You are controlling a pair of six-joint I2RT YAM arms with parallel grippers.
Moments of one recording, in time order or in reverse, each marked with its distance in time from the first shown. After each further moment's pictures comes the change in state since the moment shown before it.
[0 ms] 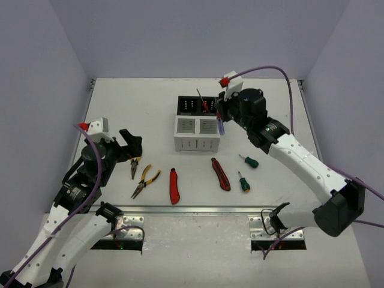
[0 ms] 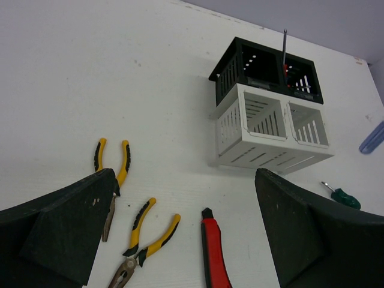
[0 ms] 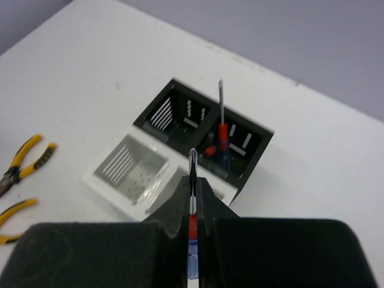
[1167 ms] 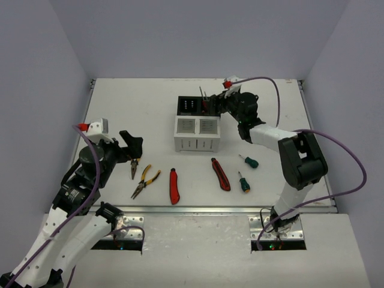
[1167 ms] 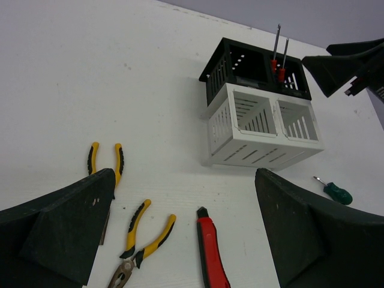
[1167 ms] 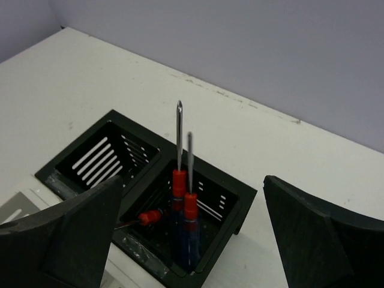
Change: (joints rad) left arm 0.000 -0.020 0.000 0.008 0.038 0.017; right arm -0.255 0.496 -0.138 0.854 -0.275 -0.012
